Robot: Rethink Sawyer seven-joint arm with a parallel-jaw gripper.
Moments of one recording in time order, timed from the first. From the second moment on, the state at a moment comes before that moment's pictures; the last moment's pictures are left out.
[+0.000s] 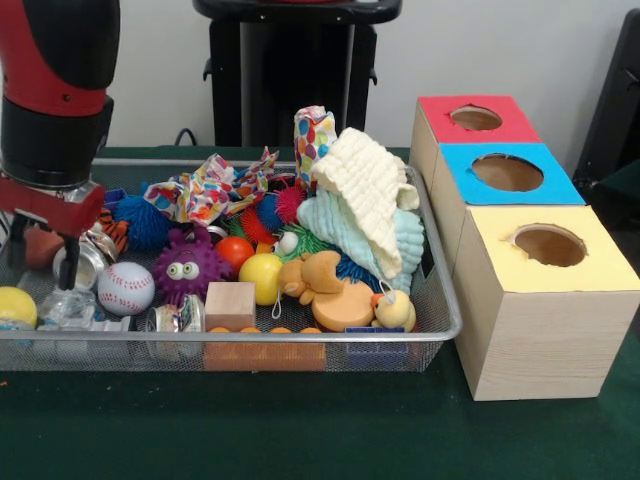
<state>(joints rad) -0.59 -0.44 0.00 1.36 -0.37 0.41 1.75</state>
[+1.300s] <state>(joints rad) -0.59 -0.40 0.07 1.33 -0.37 0.41 1.75</state>
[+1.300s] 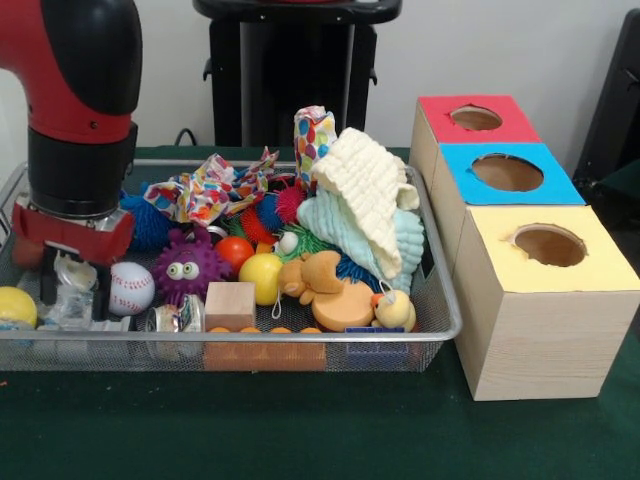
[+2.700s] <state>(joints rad) -0.61 -0.36 0.11 1.25 -0.37 0.52 1.75</state>
